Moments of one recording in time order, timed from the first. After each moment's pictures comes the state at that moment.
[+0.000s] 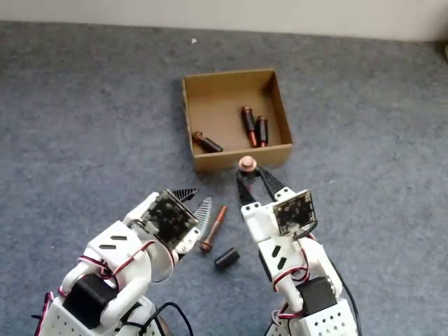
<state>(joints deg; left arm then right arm) 29.4 -91.2 66.7 61.7 -9.7 -26.3 -104.1 95.7 23.4 8.1</state>
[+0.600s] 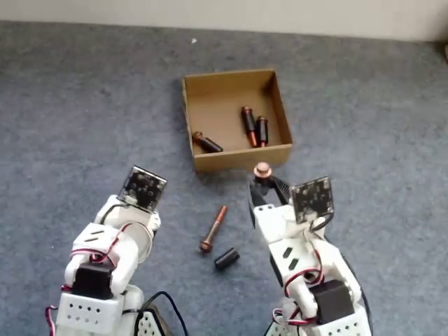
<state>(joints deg) 0.8 -91.1 82.2 60.0 -10.9 -24.2 -95.6 75.4 46.8 0.7</state>
